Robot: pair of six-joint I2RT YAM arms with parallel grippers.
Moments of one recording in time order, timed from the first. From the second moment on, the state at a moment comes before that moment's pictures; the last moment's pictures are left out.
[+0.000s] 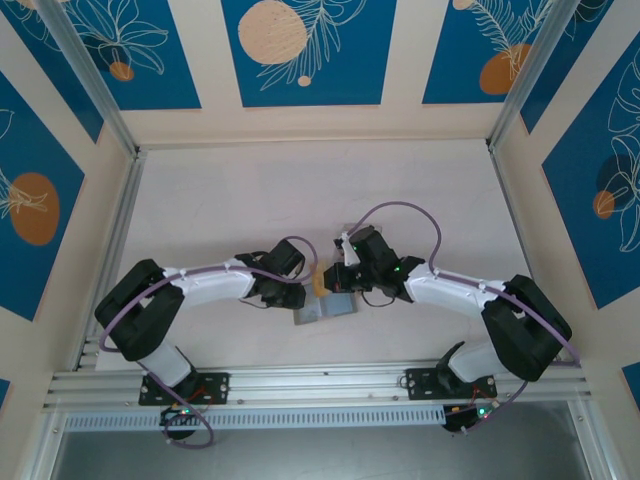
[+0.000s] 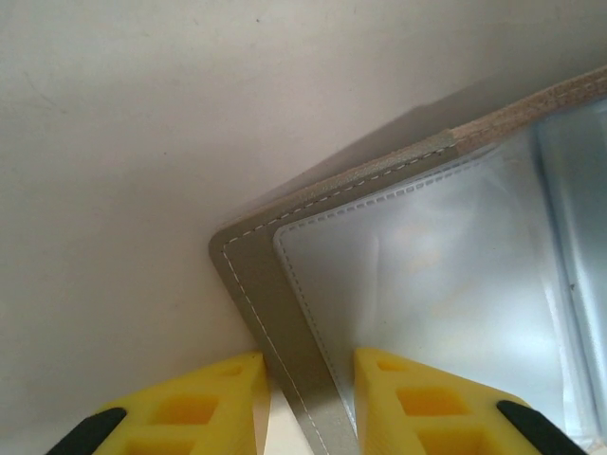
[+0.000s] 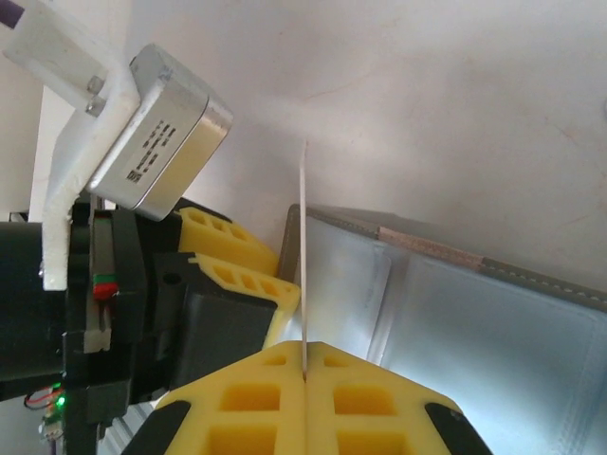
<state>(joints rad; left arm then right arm) -0.81 1.61 0.83 -0.44 0.14 -0.62 0.72 1.40 0.68 -0.10 -0.37 0.67</state>
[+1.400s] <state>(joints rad) -0.81 1.63 0.85 -0.45 0.14 -0.62 0.82 1.38 0.45 0.13 -0.24 0.99</state>
